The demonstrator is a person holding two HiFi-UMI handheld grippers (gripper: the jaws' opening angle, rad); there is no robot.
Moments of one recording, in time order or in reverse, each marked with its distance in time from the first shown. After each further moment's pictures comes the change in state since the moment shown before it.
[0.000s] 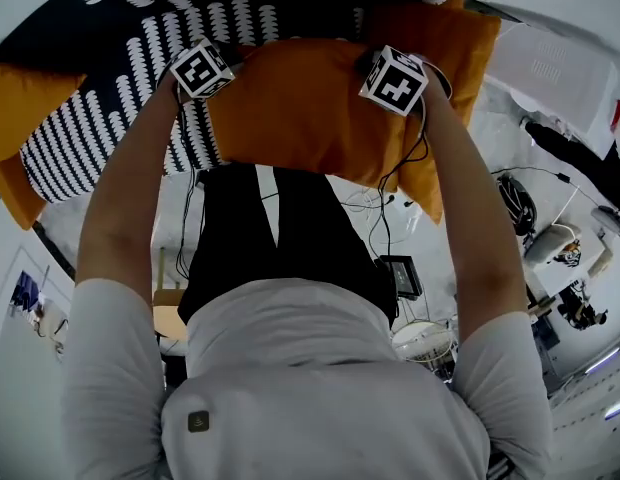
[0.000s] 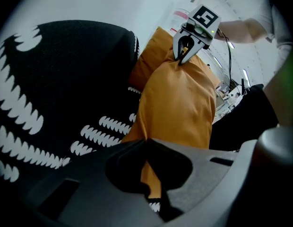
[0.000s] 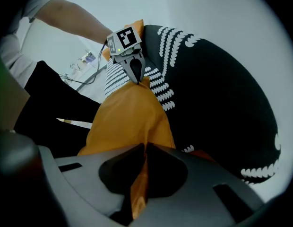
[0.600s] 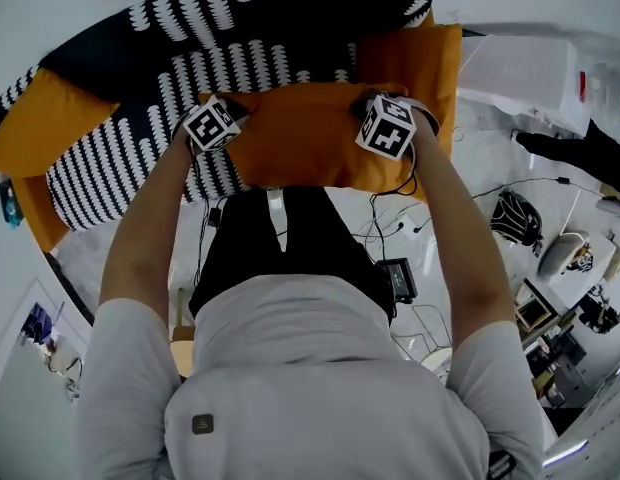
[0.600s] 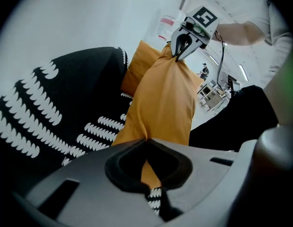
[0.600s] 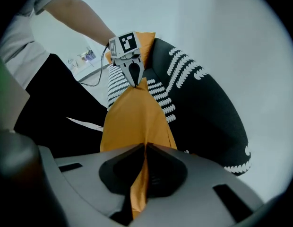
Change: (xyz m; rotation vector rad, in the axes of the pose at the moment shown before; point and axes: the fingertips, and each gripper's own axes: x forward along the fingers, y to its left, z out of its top) left arm -0.082 -0.082 -0.033 0.052 -0.050 0.039; right arm -0.073 0.097 0.036 -0.047 -0.037 -0.143
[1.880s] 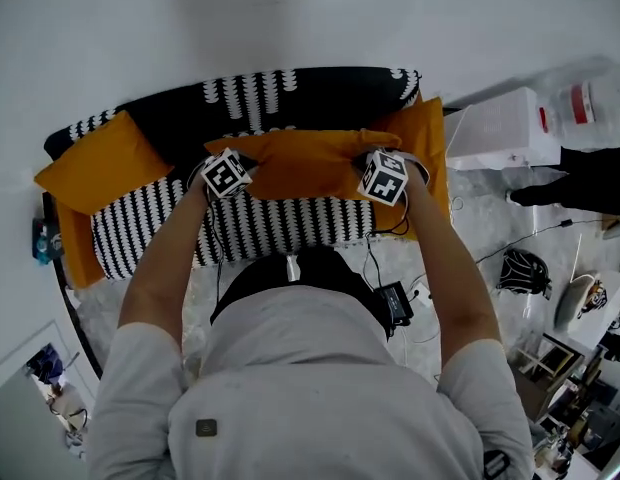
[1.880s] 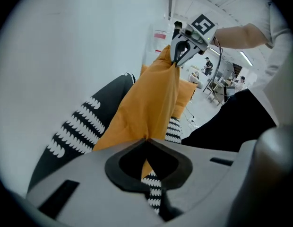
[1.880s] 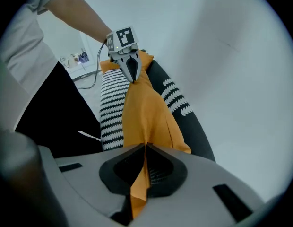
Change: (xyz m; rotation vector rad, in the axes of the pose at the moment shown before) left arm -0.172 -0.003 -0.002 0.105 -0.055 0.185; right arm -0.098 0.031 0.100 -0.026 -0.082 -0.209
